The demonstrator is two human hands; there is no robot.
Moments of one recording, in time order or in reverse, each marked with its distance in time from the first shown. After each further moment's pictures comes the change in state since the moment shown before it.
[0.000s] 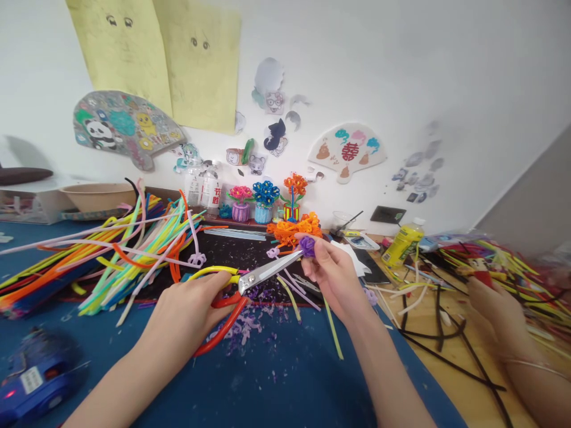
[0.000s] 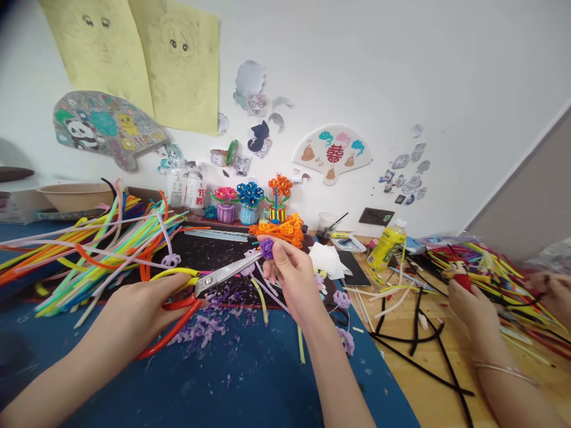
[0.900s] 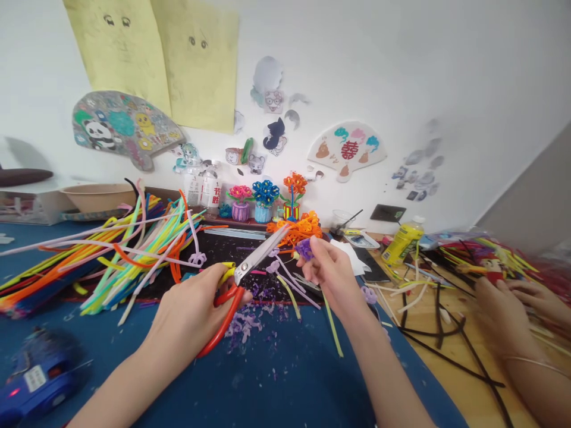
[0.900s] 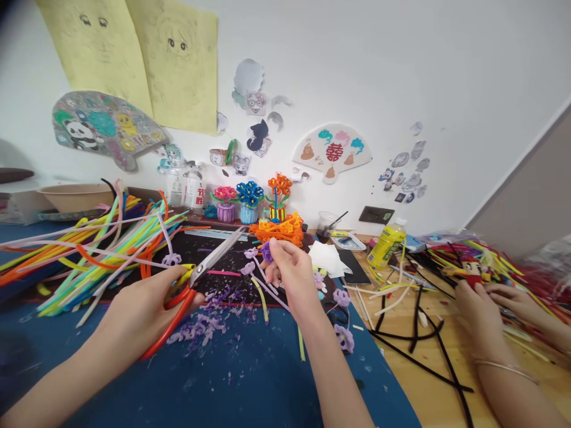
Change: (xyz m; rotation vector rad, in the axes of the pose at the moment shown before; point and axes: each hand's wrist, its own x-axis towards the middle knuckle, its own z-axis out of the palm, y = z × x) left_hand 0.000 0.012 -0.004 0.049 -0.042 -0.113; right_hand 0.004 0.002 0.005 -0.018 0.122 0.085
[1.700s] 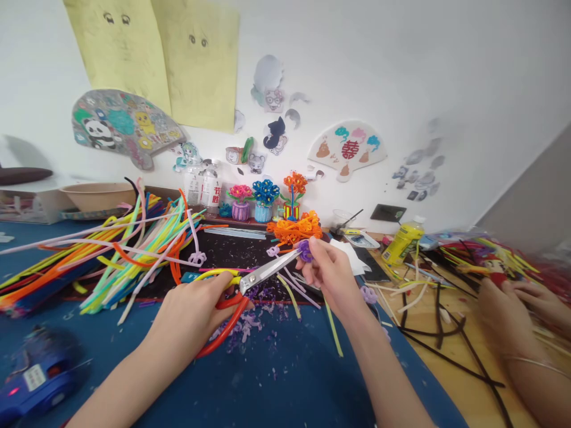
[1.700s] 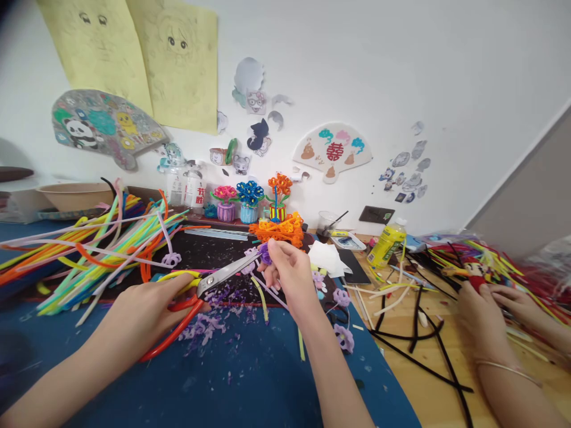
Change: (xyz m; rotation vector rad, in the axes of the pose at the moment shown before) left_hand 0.002 -0.003 0.001 0.156 -0.161 0.079; right_hand 0.000 -0.001 0.002 -0.035 -0.030 -0.016
